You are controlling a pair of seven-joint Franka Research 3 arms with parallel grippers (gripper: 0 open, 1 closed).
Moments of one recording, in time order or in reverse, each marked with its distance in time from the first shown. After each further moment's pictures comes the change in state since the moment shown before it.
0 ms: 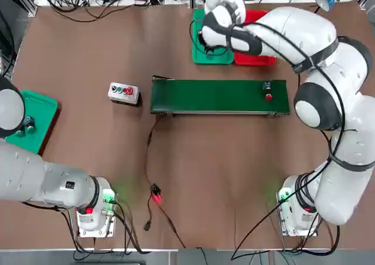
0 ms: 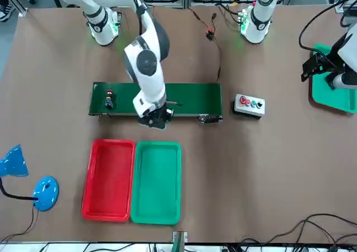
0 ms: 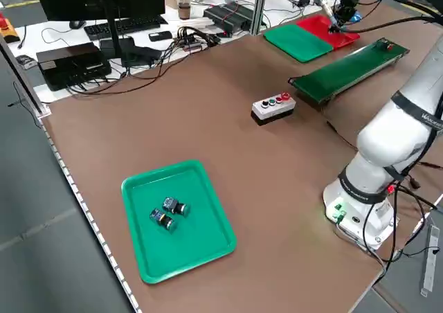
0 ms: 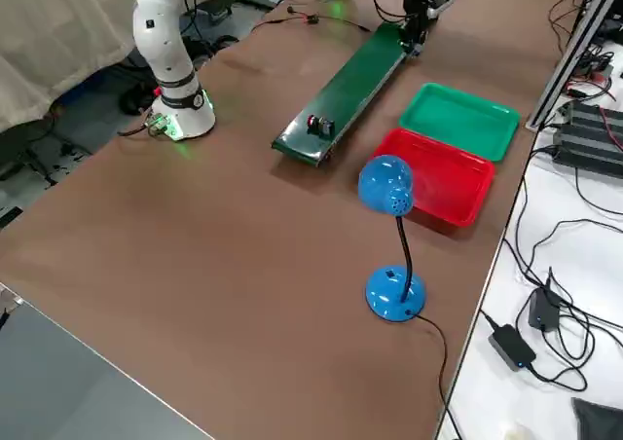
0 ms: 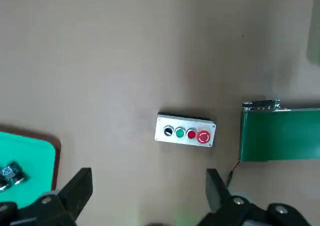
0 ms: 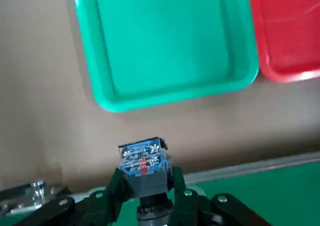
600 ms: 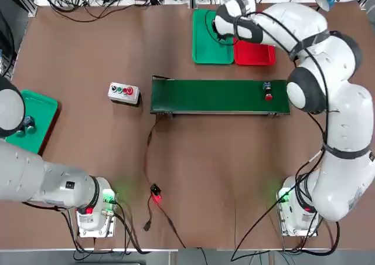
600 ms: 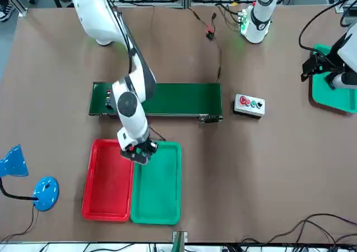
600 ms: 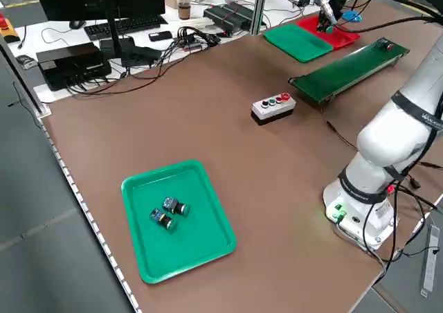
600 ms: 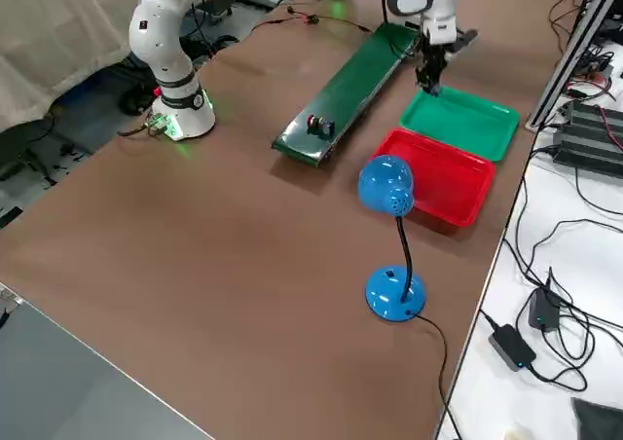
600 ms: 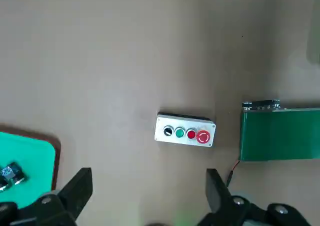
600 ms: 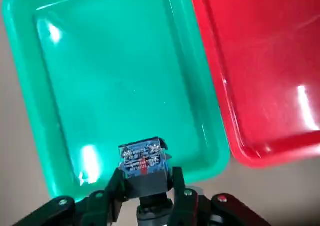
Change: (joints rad) left arm -0.001 0.000 0.000 0.000 0.000 0.000 0.000; right arm -0.179 0.116 -0.004 0.110 0.000 0.050 -0.103
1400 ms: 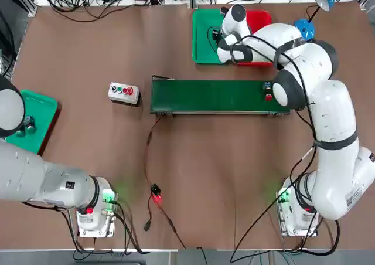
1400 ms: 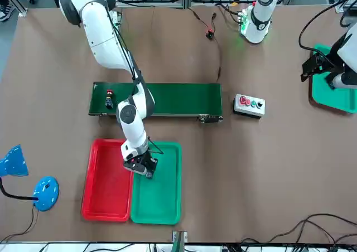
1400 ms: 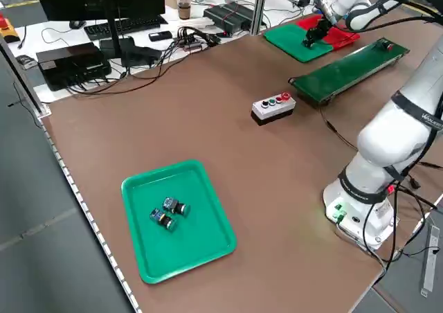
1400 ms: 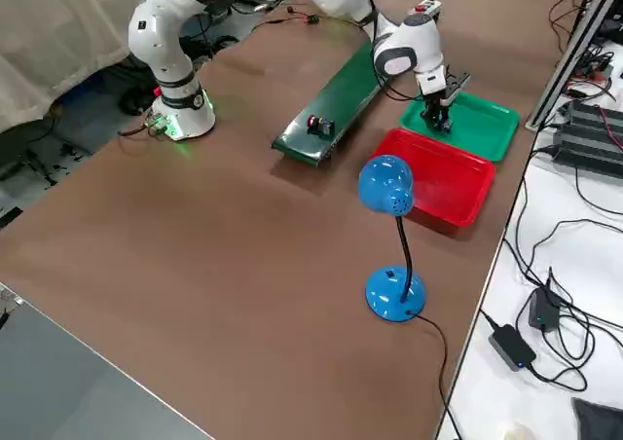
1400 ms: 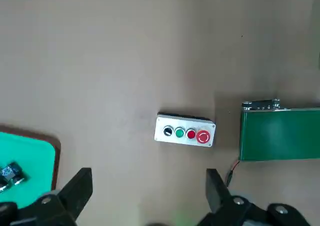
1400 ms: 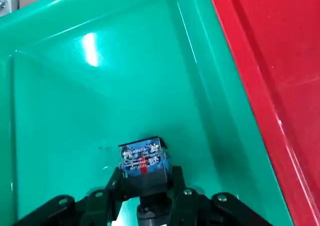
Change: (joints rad) left arm 0.000 0.000 -0.001 0.000 0.000 0.000 0.000; right arm -0.046 0.260 -0.008 -0.054 0.000 0.615 0.002
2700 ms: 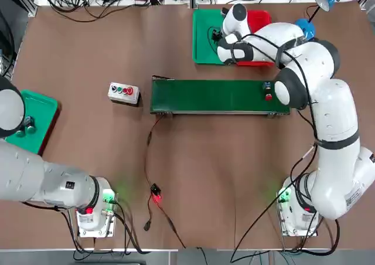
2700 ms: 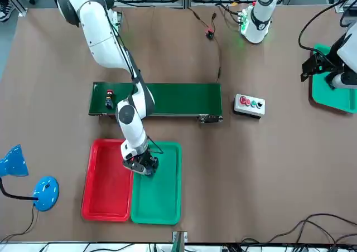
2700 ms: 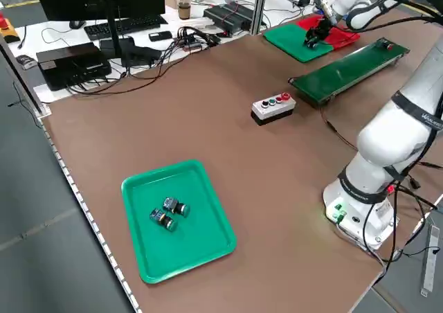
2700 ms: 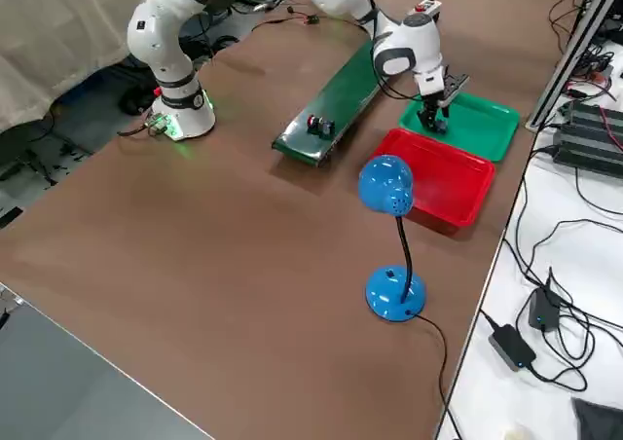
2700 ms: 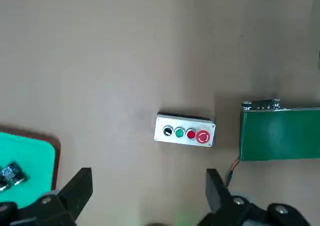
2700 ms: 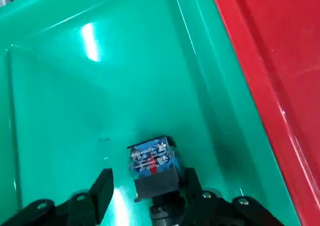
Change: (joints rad) left arm 0.000 0.000 0.000 0.000 0.000 0.000 0.000; right arm -0.019 -0.008 0.030 -0.017 0.020 -0.008 0.000
